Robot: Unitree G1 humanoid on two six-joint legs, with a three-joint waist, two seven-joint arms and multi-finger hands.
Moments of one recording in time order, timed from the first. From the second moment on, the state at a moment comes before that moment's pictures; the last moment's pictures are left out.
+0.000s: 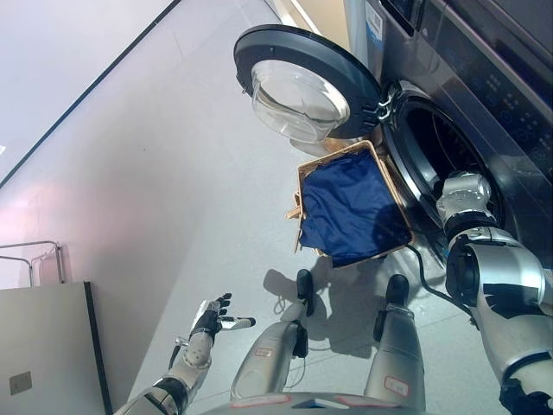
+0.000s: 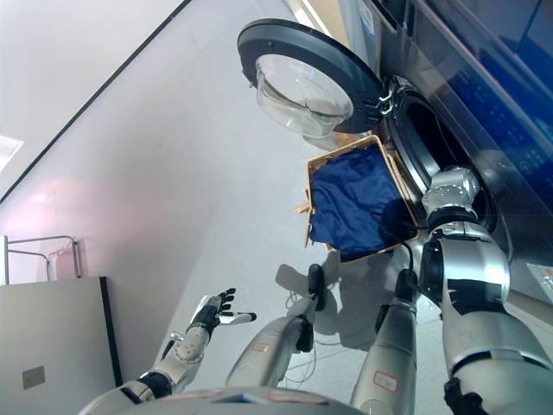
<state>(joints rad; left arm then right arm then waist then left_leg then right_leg) -0.15 0.20 -0.53 1.15 -0.18 -0.22 0.24 -1.05 -0.54 -0.14 1.33 1.17 -0.30 -0.36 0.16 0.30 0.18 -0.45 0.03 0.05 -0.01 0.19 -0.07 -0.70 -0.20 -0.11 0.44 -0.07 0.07</state>
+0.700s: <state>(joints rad) -0.08 0.14 -0.45 1.27 -0.15 -0.16 0.17 -0.32 -0.29 0.01 1.35 0.69 -0.15 -0.24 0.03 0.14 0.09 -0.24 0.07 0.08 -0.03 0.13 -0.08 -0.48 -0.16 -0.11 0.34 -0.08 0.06</state>
